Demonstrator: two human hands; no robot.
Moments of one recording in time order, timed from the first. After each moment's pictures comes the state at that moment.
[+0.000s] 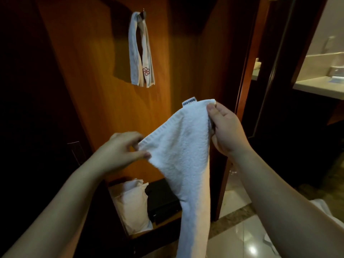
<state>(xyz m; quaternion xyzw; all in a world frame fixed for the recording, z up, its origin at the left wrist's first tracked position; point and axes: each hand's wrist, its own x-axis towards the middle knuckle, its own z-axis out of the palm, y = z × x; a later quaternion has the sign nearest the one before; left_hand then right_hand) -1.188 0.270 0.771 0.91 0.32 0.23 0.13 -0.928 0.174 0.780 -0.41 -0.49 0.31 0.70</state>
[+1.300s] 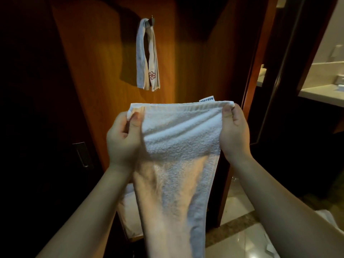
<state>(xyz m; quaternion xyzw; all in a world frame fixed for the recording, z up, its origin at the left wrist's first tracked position) -1.149 0.250 0.770 0.62 0.27 0.69 0.24 -0.930 0.174 0.781 -0.54 -0.45 0.05 0.71</state>
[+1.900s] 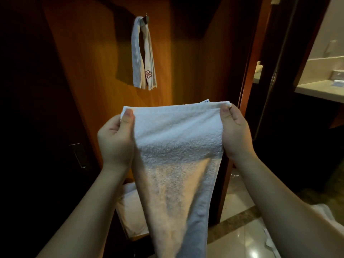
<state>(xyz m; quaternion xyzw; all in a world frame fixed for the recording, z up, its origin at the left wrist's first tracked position) -1.150 0.247 0.775 0.58 0.29 0.70 0.32 -0.916 0.168 0.773 -0.51 -0.48 0.12 0.70</state>
